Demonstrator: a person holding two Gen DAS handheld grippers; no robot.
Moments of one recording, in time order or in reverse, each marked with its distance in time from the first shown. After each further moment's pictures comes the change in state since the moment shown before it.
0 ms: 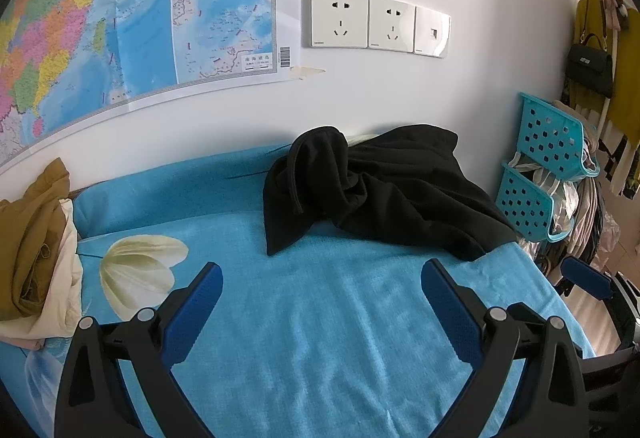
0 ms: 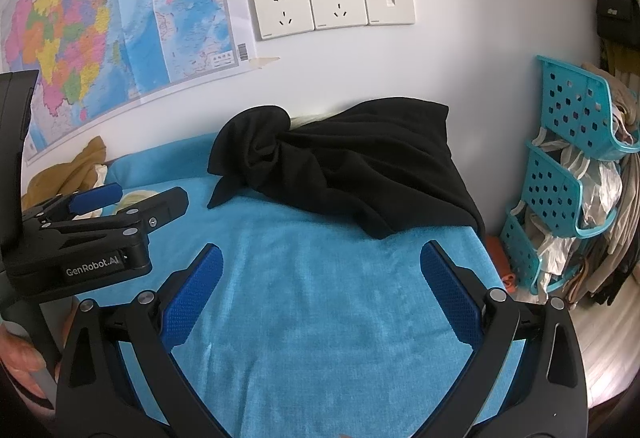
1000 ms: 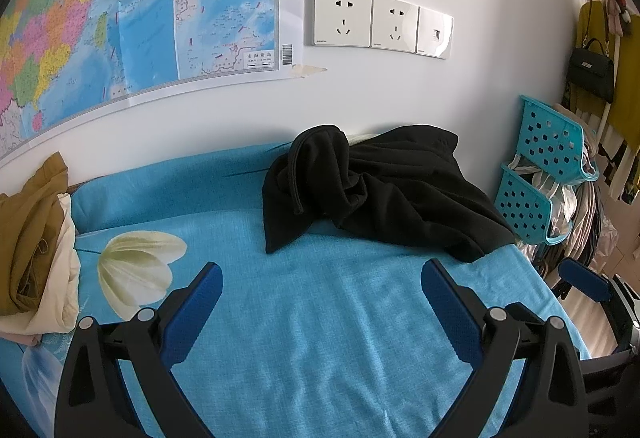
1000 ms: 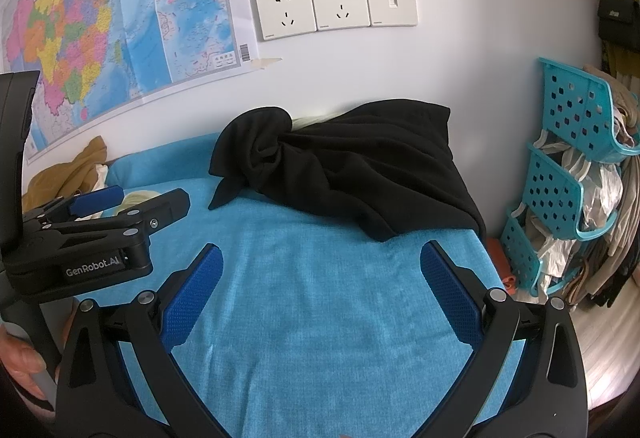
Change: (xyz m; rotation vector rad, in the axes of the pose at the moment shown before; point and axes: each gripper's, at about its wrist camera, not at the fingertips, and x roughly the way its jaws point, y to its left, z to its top) left arm 0.000 0.002 0.001 -0.015 0.003 -0.007; right arm 0.000 0.002 0.001 -0.005 -0.001 0.000
